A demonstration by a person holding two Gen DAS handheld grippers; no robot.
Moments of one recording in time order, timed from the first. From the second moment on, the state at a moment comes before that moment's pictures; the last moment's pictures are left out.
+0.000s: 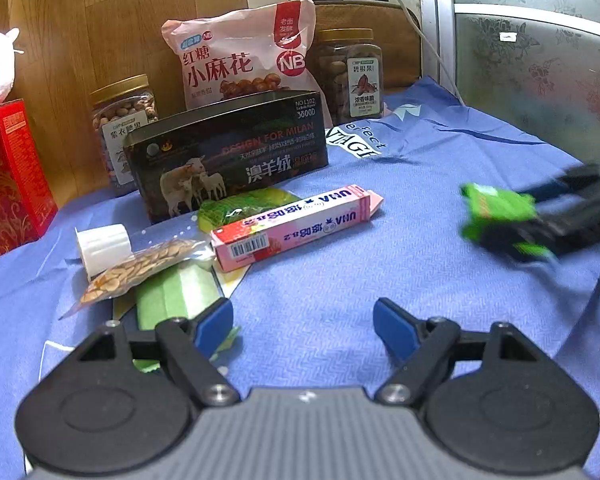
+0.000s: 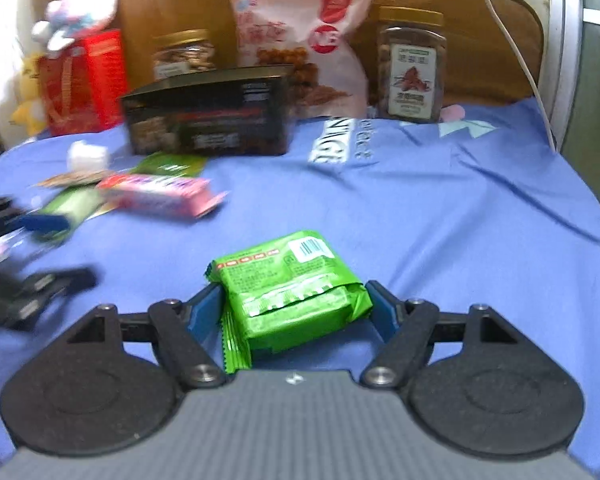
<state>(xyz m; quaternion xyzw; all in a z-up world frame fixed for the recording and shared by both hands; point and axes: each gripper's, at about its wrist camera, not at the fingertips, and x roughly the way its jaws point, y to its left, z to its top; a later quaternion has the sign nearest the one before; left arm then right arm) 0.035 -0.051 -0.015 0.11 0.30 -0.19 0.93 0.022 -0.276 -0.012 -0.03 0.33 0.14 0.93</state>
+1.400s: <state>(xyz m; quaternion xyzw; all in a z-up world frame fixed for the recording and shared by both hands) -0.019 0.030 0.008 -0.08 0.37 -0.28 0.88 -0.041 -0.147 -0.027 -0.10 0.25 0.29 0.92</state>
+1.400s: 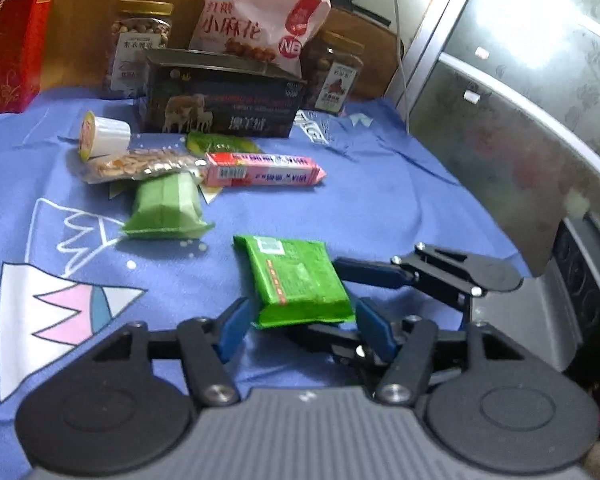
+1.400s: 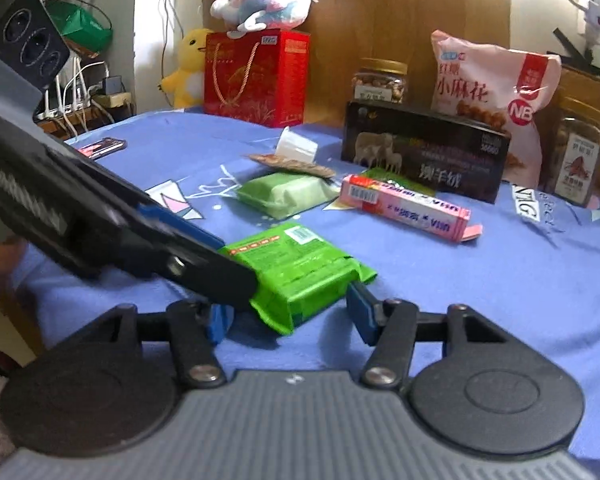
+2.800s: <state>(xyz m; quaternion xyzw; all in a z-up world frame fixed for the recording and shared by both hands) 0.232 0.021 0.062 -0.05 0.29 -0.19 0.93 0.200 -0.121 0.030 -0.09 0.20 0.27 0.94</state>
